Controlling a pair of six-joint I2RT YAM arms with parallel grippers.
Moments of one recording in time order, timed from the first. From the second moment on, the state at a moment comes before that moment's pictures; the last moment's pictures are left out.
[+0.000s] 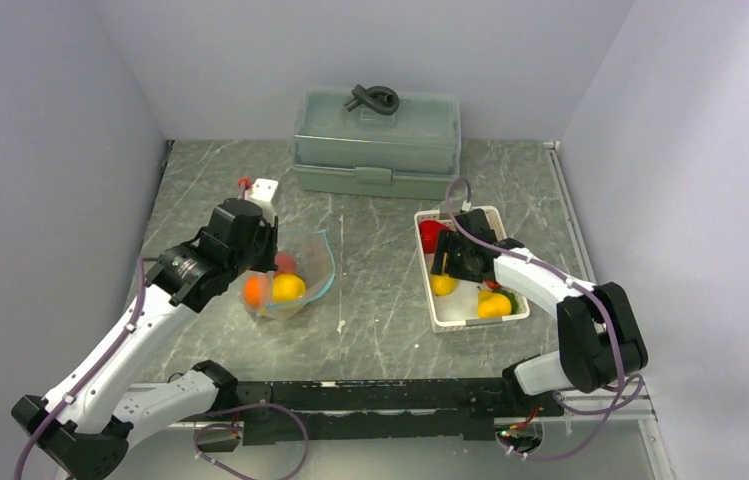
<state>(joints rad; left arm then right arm) -0.58 0.96 1.11 -0.82 -0.22 -0.28 0.36 1.40 0.76 -0.35 0.04 0.51</state>
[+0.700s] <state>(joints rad) -0.55 0.94 1.08 -0.81 -0.22 -0.28 0.35 1.26 0.79 -0.43 0.06 0.50</state>
